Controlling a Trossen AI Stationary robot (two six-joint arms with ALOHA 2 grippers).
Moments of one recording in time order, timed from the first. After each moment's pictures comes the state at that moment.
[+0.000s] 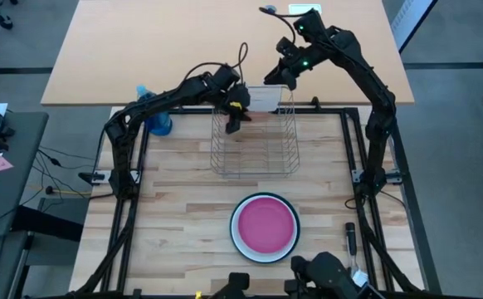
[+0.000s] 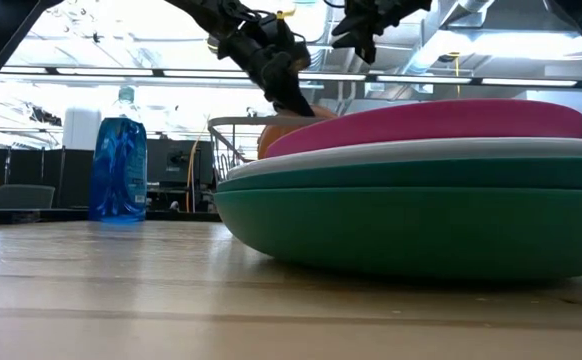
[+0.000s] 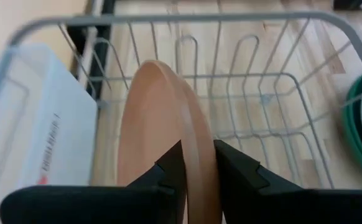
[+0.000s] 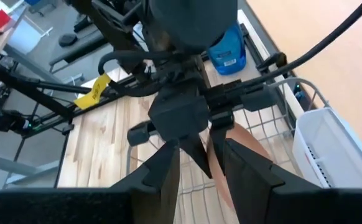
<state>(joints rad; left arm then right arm) 0.59 1.92 1.78 -0.65 0.41 0.49 -0.80 1.93 2.35 -1.21 -0.75 -0.16</state>
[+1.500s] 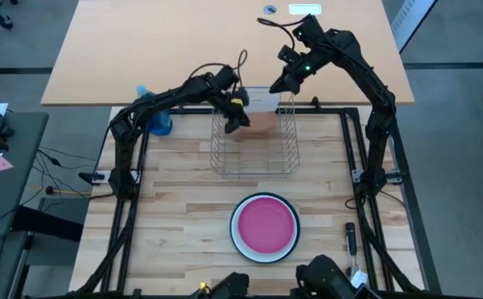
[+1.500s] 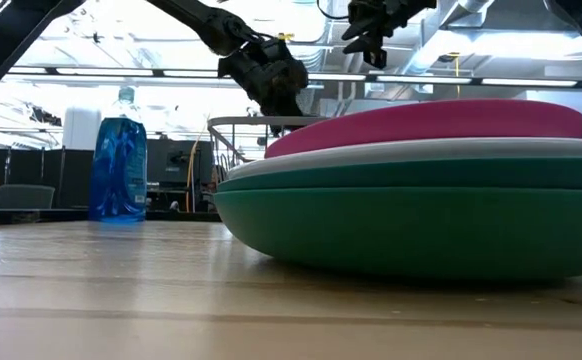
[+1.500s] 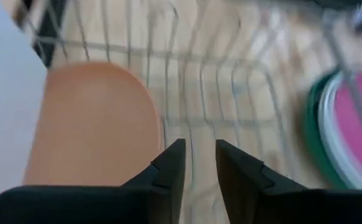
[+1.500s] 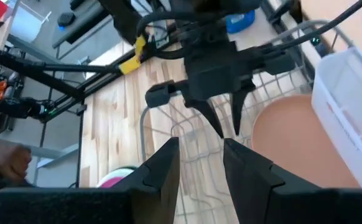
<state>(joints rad) 0.62 1.98 1.78 -0.73 0.57 0.44 -0.80 1.93 2.35 -1.38 -0.75 -0.16</state>
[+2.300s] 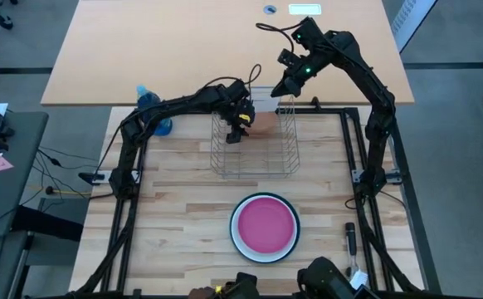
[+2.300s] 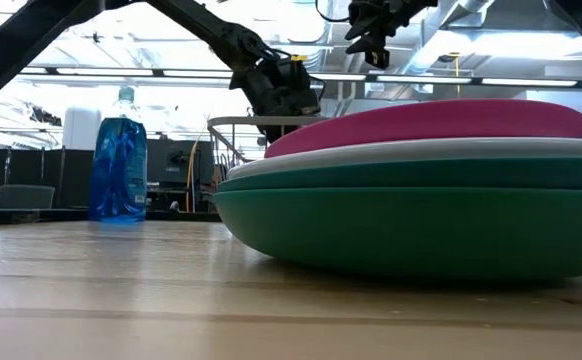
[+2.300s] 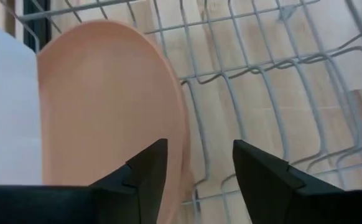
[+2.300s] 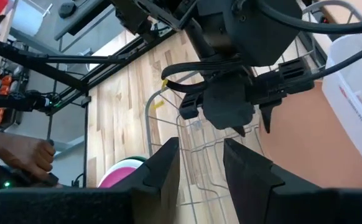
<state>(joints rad) 0.56 2.08 1.78 -0.72 0.33 0.70 -0.79 1.94 2.35 -1.44 -0.75 -0.17</state>
